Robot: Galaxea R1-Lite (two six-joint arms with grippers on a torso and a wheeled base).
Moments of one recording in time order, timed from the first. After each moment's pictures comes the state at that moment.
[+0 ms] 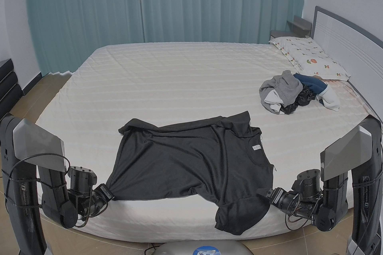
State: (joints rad) left arm -0.15 2.31 -0.24 -1.28 0.12 -0.86; right arm 0.37 2.41 -0.20 -1.55 0.02 0.88
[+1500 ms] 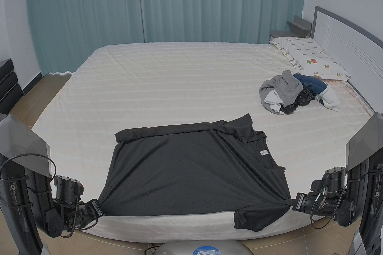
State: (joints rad) left arm -0.10 2.21 -0.02 -1.29 0.04 -0.69; right arm 0.12 2.32 -0.02 -1.55 0.26 0.51
